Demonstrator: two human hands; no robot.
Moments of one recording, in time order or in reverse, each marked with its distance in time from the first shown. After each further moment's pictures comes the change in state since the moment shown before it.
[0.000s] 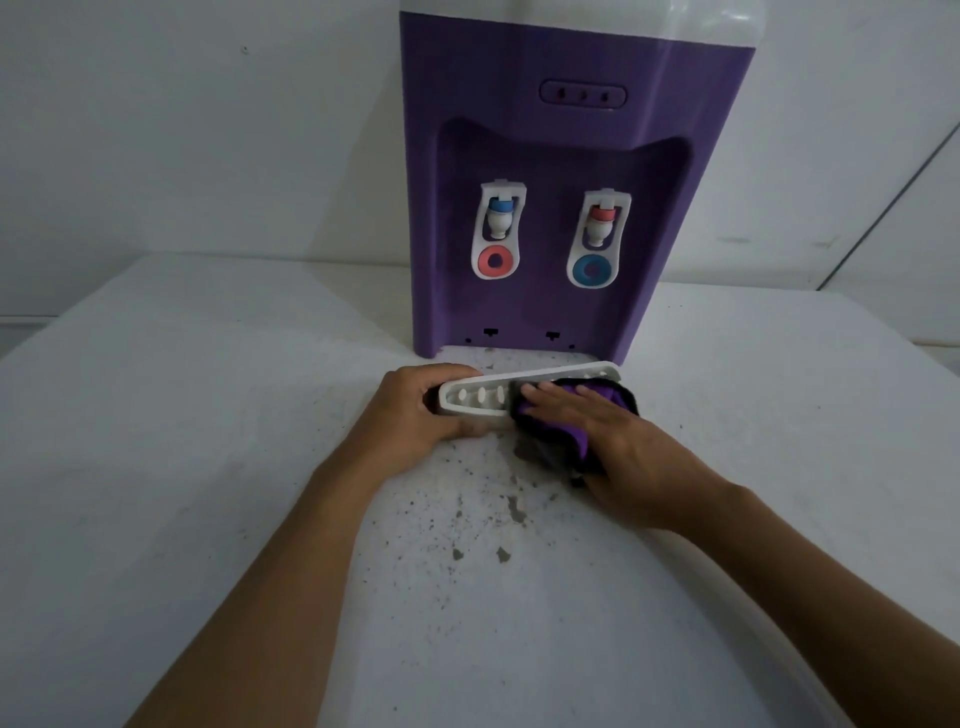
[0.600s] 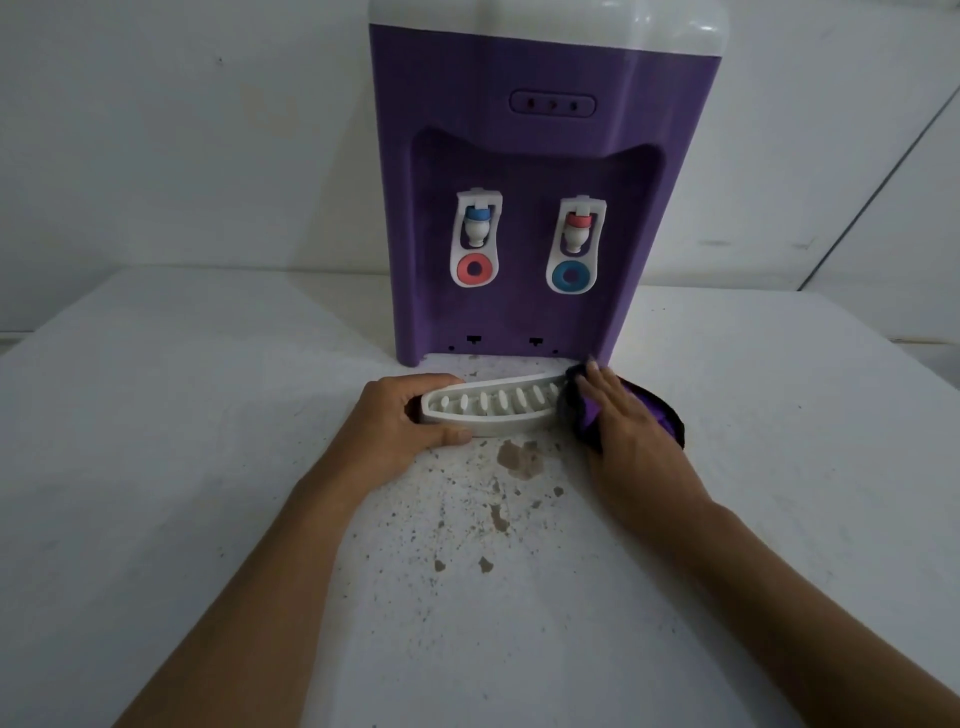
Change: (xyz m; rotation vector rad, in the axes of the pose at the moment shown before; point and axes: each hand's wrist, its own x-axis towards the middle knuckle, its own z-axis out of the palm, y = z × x) left_hand 0.000 0.002 0.001 0.004 0.012 -0.017; right_hand -0.006 0.011 0.013 -0.036 0.150 0.475
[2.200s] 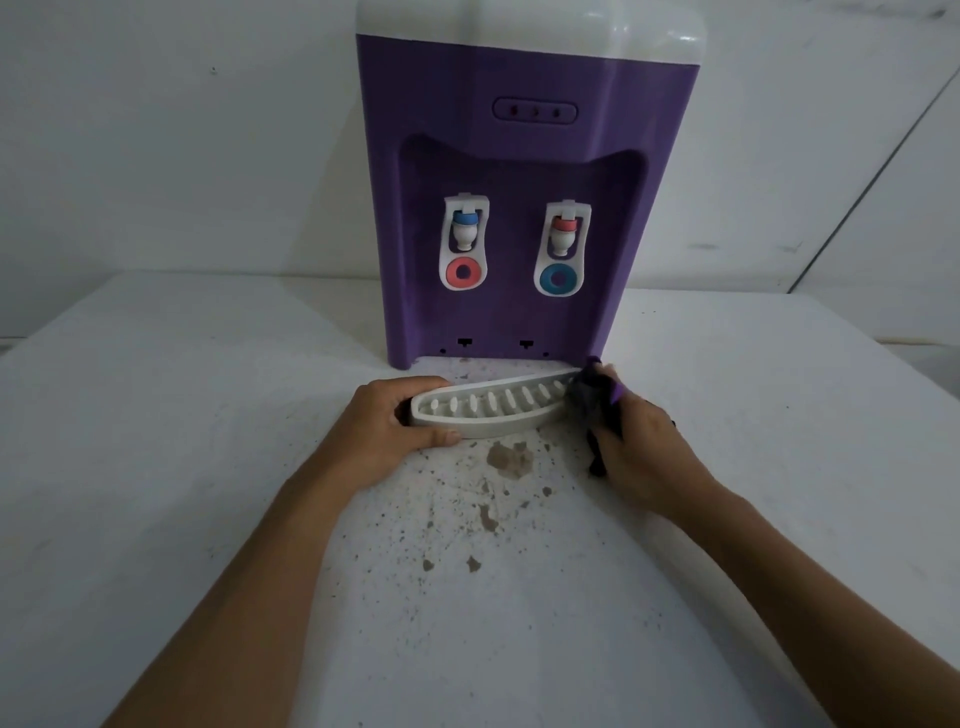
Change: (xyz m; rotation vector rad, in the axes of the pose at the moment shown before) left_hand -0.001 0.001 -0.002 -0.002 -0.050 0.005; right_hand 0.005 0.018 -0.011 0.331 -0.028 0.178
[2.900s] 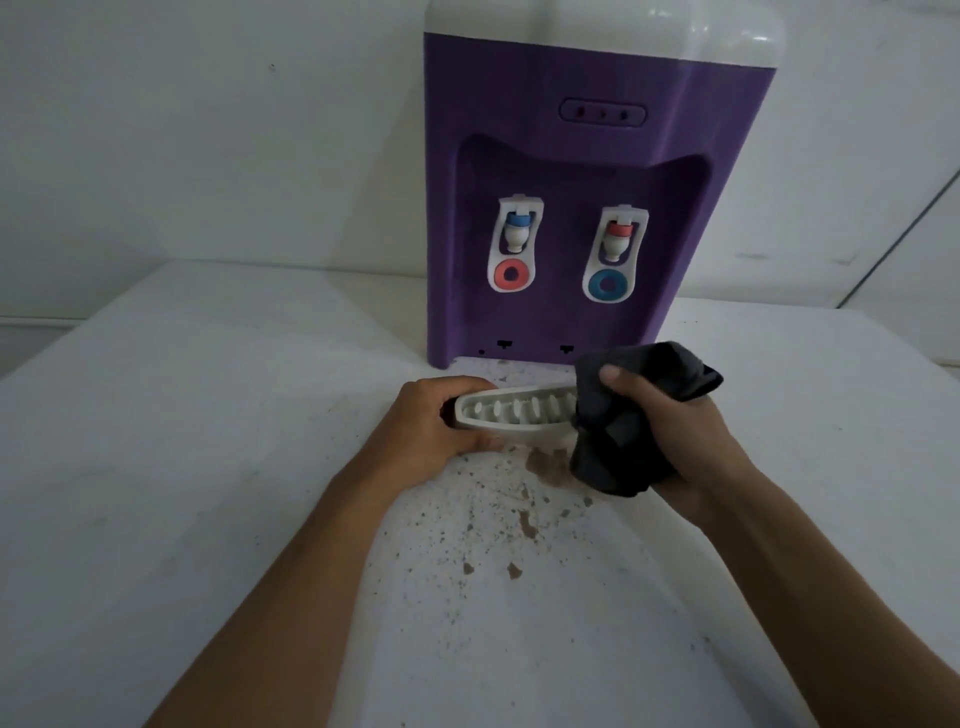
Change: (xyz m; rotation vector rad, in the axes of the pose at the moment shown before) left_hand 0.000 0.000 0.004 0.001 0.015 0.048; right_hand -0.007 -0.065 -0.013 1.183 -0.009 0.240
